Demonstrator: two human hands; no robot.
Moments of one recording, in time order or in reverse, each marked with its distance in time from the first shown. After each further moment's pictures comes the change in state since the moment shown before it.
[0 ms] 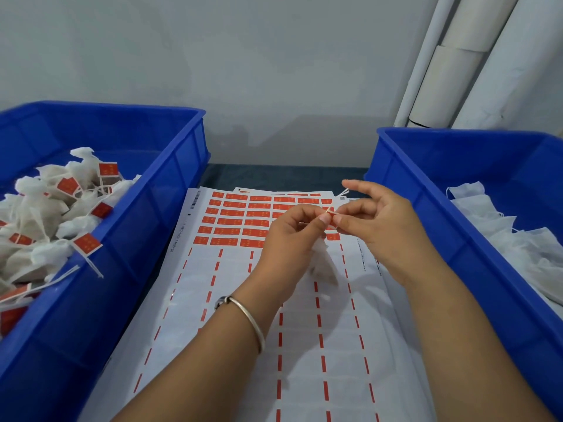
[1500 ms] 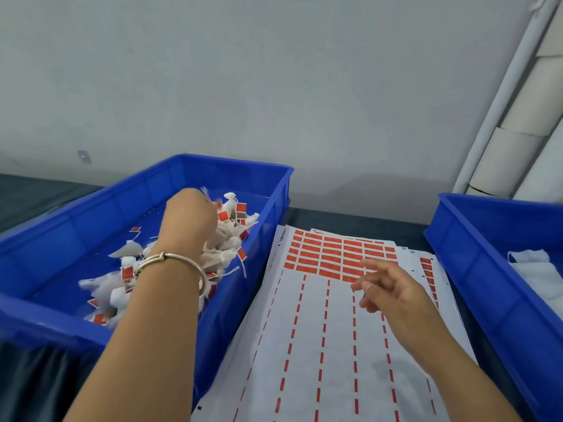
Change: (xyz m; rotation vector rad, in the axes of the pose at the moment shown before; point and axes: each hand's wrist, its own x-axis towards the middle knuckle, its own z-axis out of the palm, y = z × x) left_hand -0.060 0.138 -0.220 1.103 0.623 -0.212; right_hand -0.079 -0.054 0.067 -0.103 -0.128 0.029
